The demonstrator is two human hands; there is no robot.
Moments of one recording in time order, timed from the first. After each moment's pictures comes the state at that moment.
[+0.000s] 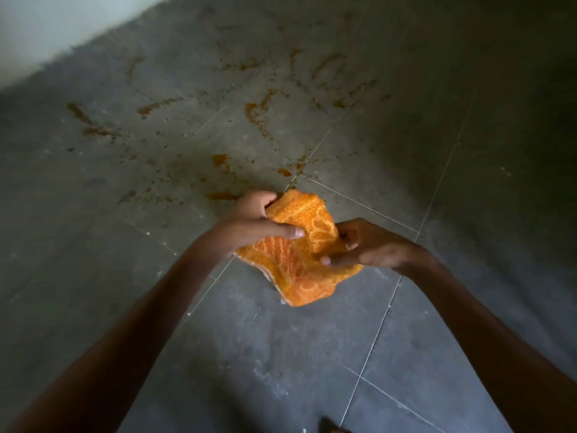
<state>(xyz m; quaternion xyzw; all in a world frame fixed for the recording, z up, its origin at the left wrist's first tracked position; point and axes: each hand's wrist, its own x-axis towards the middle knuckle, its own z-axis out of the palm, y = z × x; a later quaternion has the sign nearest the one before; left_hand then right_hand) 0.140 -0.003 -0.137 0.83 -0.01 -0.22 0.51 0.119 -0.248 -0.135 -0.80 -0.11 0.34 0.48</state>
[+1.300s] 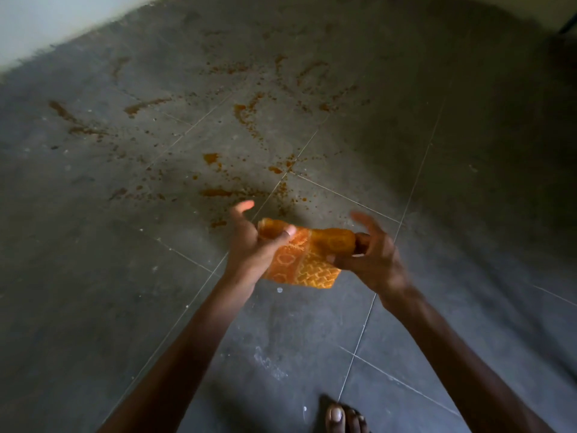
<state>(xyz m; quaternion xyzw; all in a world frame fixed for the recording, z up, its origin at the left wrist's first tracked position) 0.070 -0.025 -0.160 0.76 0.13 -0.04 0.63 0.044 -0.238 -0.151 -0.84 0.10 0.07 0.53</state>
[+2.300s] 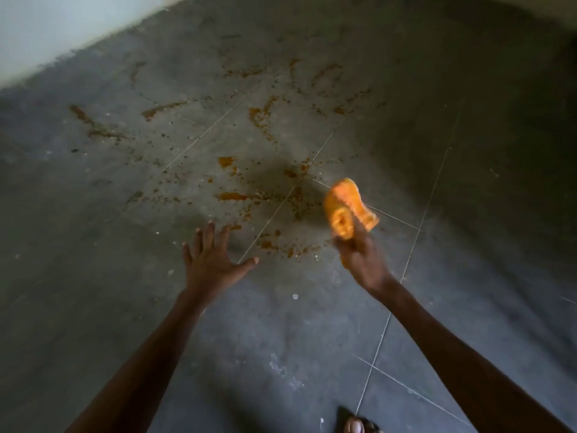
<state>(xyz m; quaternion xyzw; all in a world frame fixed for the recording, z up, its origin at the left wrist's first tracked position) 0.079 0.078 -0.227 0.98 0.08 -0.11 0.17 0.071 -0.204 -0.173 -0.86 -0.02 0.02 0.50</state>
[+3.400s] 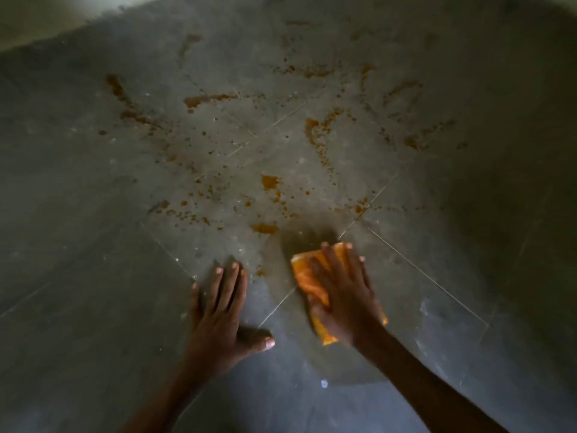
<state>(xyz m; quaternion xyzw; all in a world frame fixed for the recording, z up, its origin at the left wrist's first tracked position) 0.073 0.112 -0.270 0.98 0.02 -0.13 0.14 0.171 -0.132 -0.265 -0.97 -0.24 0.06 0.06</state>
